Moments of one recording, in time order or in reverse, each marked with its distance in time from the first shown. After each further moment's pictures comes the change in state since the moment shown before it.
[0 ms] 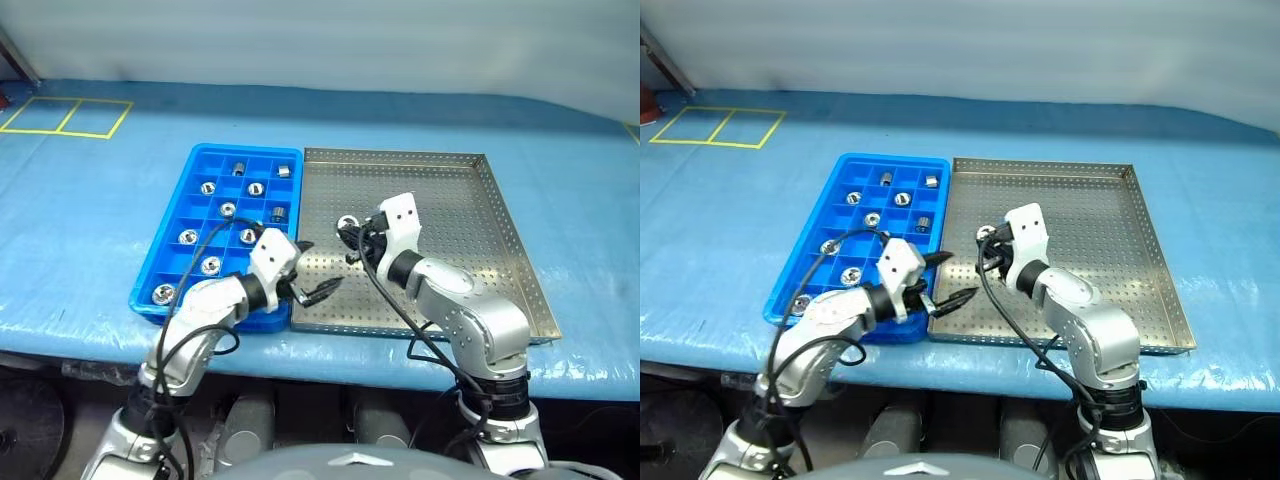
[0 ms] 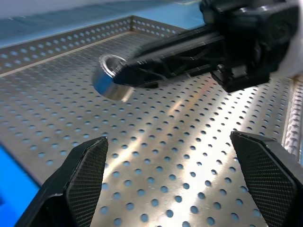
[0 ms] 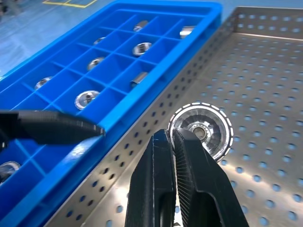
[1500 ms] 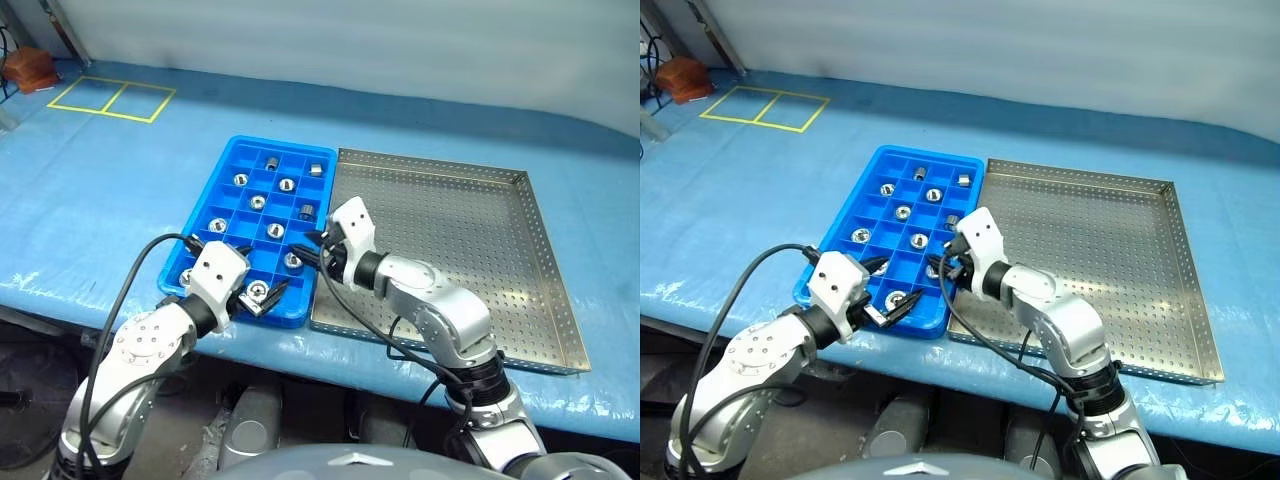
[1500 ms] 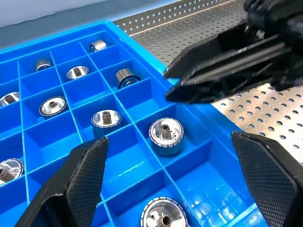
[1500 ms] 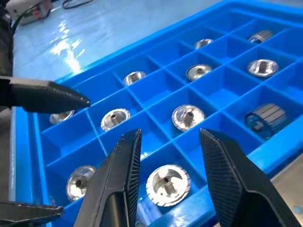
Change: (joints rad) left arm 0.177 0.123 0.129 -0.254 -0.014 0.151 0.155; right arm -0.073 -0.013 0.117 0.093 -0.018 -0.138 0.059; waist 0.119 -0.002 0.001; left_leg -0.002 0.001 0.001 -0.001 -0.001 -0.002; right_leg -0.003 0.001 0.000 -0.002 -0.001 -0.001
